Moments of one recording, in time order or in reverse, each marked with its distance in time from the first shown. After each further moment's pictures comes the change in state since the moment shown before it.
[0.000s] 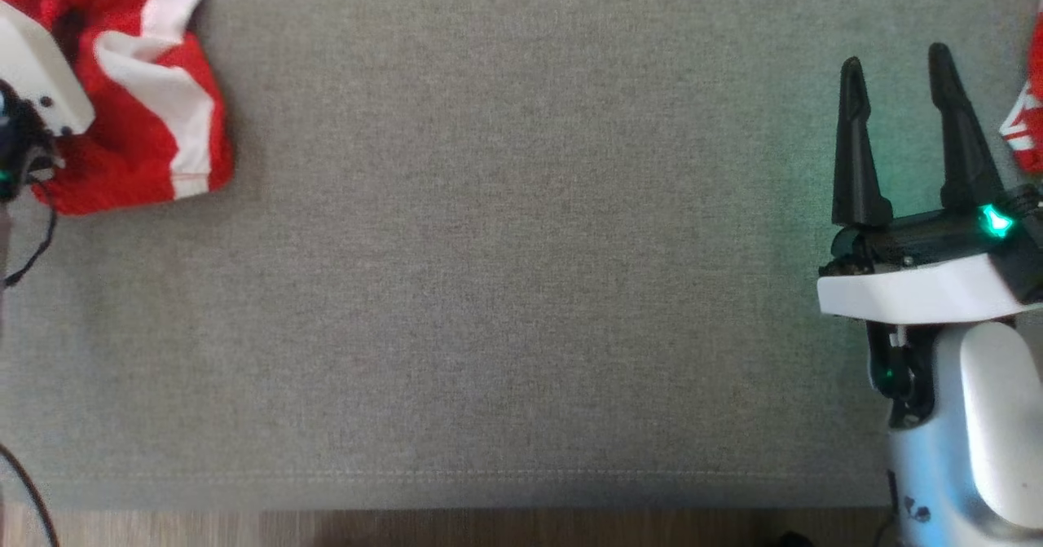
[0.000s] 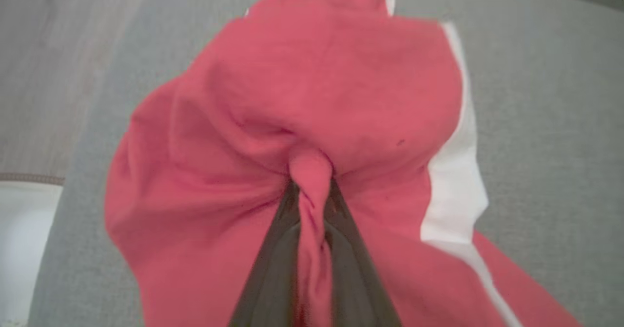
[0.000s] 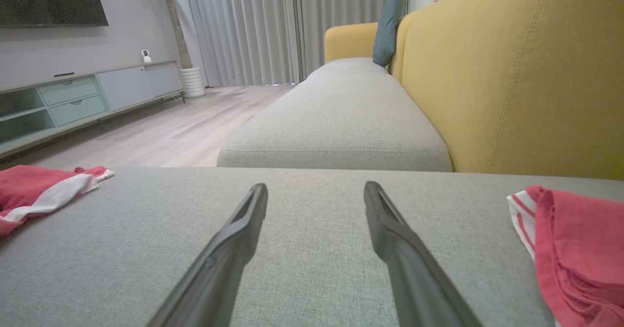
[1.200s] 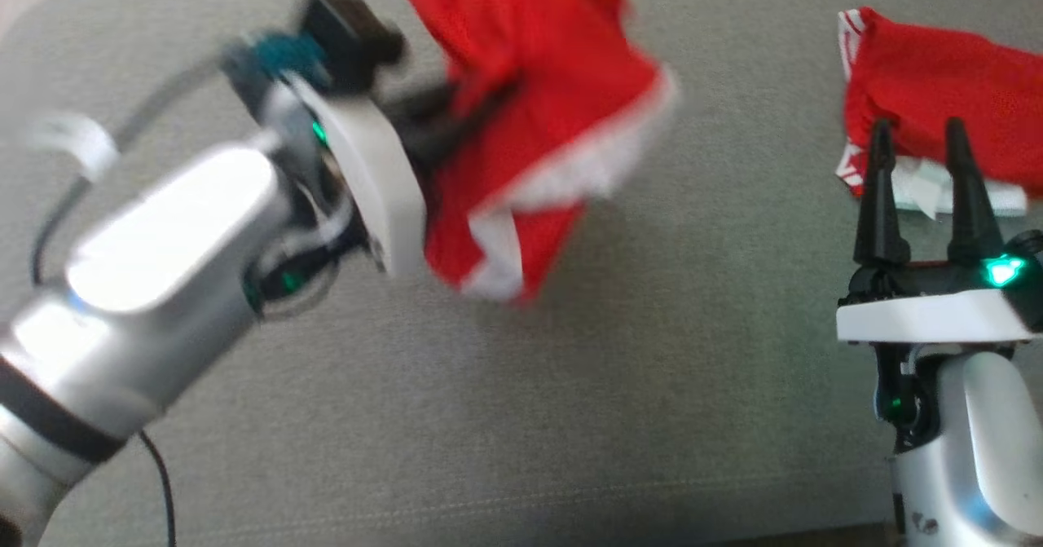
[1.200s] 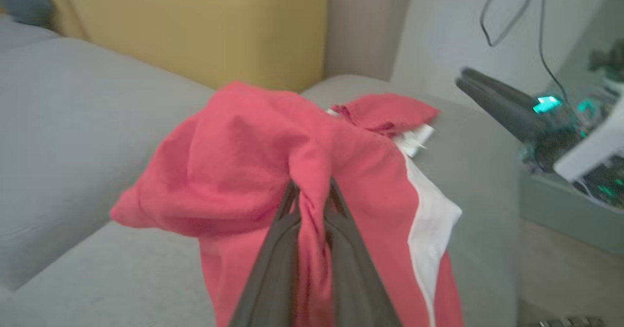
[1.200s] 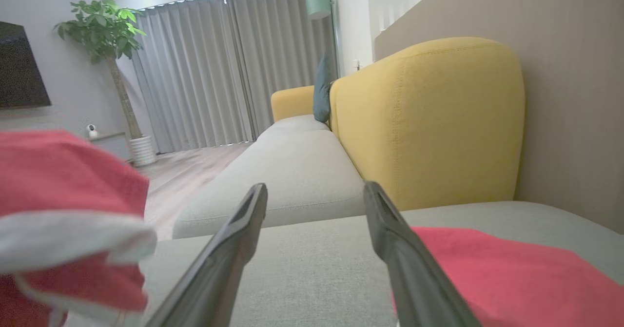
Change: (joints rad) left arm 0.026 0.034 -0.658 -0.808 -0.184 0.000 -0.276; right arm 0.035 0.001 -0.069 0.184 0.096 0.000 -0.085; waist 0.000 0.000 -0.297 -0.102
